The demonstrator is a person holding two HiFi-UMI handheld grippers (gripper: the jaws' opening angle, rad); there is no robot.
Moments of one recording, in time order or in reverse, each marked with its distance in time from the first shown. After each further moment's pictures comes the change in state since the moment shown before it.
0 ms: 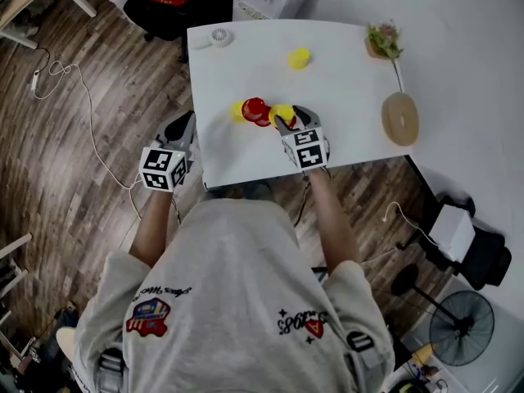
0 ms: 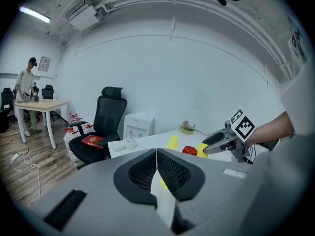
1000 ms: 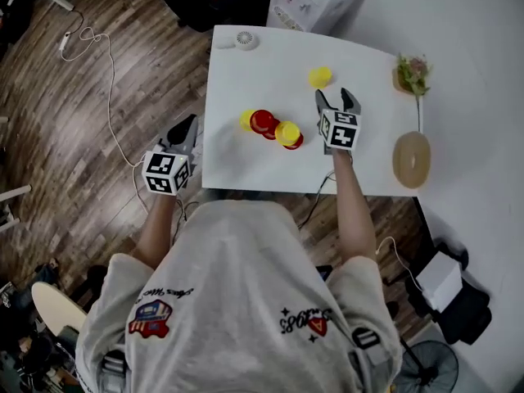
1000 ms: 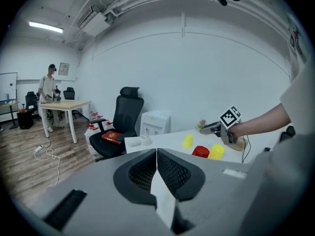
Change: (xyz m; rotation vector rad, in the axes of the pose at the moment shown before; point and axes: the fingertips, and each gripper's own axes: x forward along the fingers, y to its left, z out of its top) left arm 0.000 0.003 0.000 -0.059 0.022 0.229; right arm 0.052 -0.165 0.060 0.088 -0.155 -0.134
